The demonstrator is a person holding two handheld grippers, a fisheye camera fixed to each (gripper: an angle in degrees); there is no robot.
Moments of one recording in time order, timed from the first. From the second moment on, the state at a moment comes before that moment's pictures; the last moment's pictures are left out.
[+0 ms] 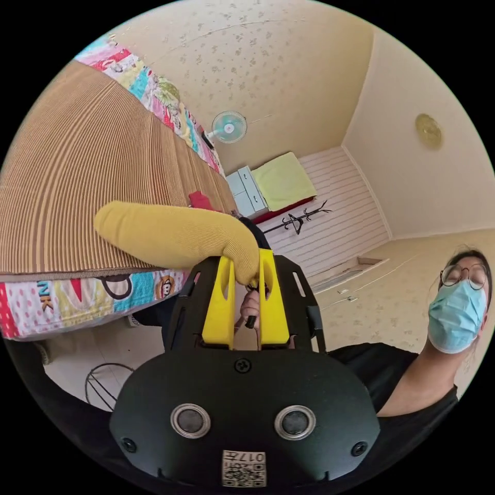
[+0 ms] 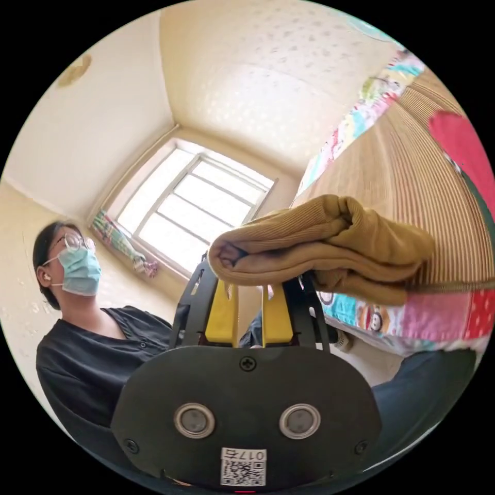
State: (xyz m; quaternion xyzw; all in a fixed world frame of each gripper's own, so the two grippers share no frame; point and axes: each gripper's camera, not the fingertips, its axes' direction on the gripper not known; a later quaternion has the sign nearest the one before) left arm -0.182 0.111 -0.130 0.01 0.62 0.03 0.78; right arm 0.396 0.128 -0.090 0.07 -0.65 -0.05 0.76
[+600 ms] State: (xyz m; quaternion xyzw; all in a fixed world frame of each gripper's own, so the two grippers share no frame) left arm -0.608 -0.035 -0.281 0.23 0.42 0.07 0.88; right arm -0.153 -0.036 -0.274 0.31 -0.42 -0.44 0.73
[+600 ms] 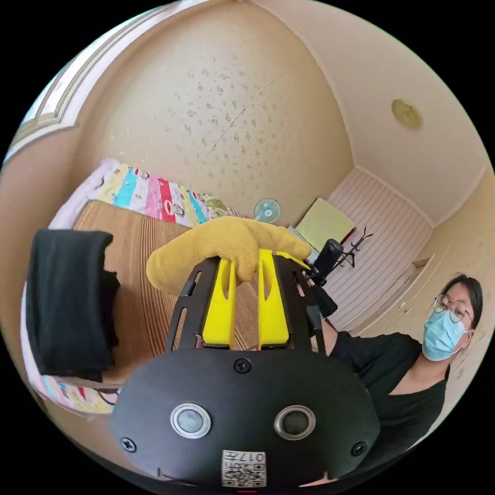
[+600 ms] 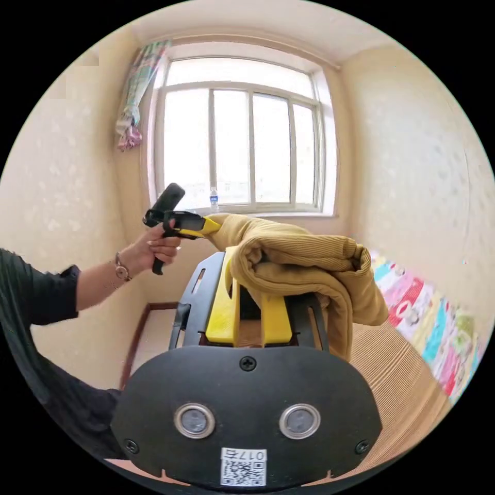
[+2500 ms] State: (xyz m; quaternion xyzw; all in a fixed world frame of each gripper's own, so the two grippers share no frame) left arm -0.055 0.010 -0.044 0.03 0.13 0.01 0.99; right arm 0.020 0.050 -0.068 -0.01 -0.12 -0.02 0.99
